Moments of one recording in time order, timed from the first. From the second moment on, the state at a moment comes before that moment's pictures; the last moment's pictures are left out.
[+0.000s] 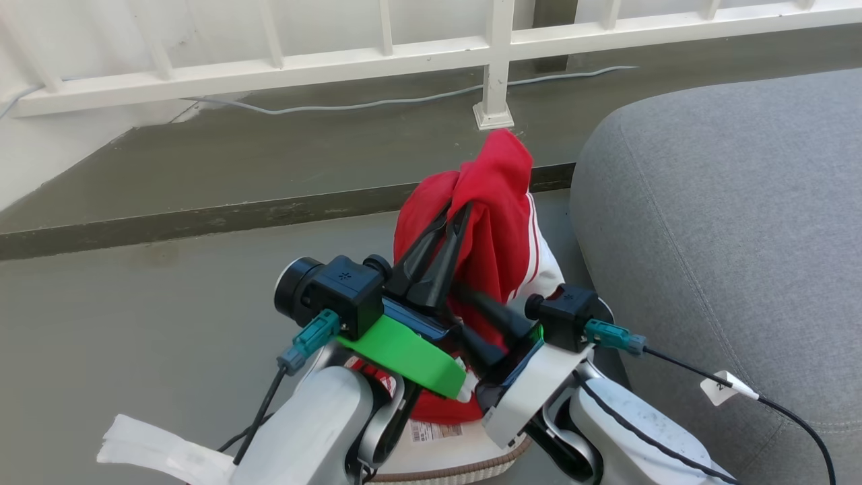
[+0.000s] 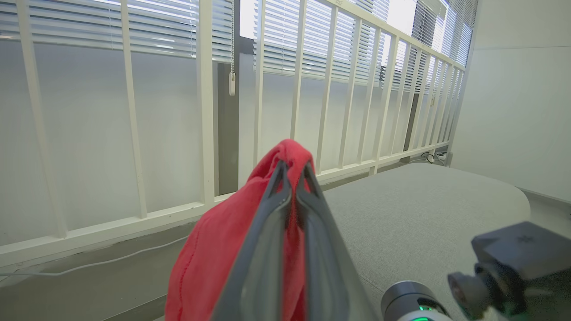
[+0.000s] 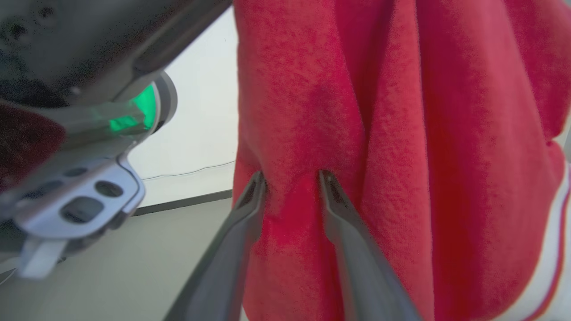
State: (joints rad) left arm -0.41 0.05 -0.75 0.02 -0.53 0.09 -0.23; right arm -0.31 -0.07 0.77 0.28 0.45 0.12 -0.26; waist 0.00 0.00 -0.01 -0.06
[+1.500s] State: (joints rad) left arm -0.37 0.14 -0.86 -0.01 -0.48 0.05 -0.18; right arm -0.40 -0.21 0.50 0.31 0.48 0.11 -0.25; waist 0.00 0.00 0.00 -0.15
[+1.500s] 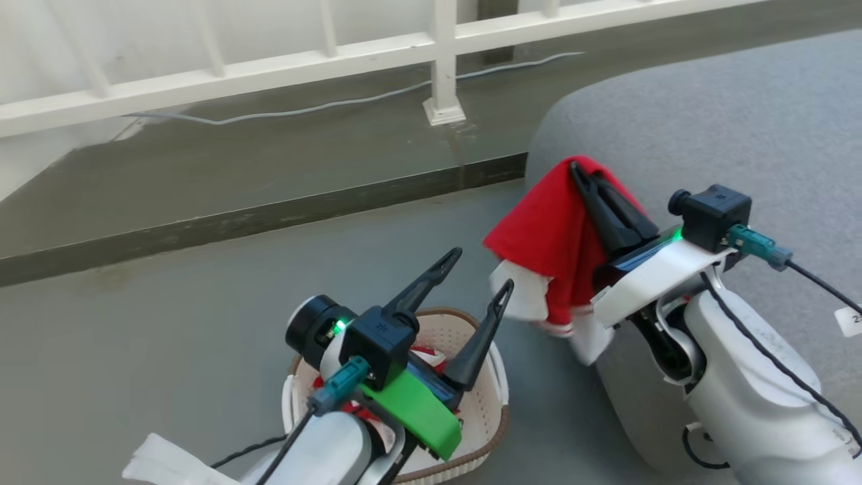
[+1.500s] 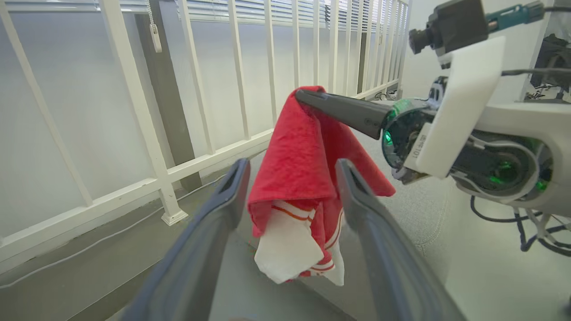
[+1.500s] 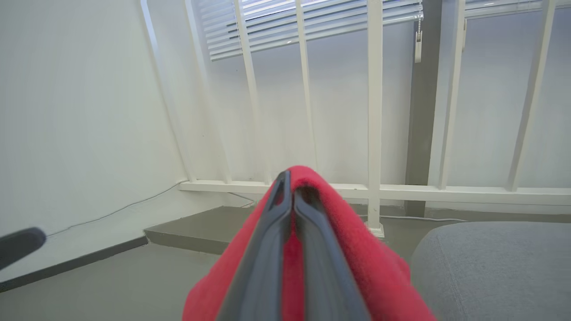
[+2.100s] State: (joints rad) left arm -0.36 0.15 -0.90 -0.01 -0.46 0.05 -0.13; right arm -0.40 -0.22 0.40 0.30 0.48 0.10 -0.25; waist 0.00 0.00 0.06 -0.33
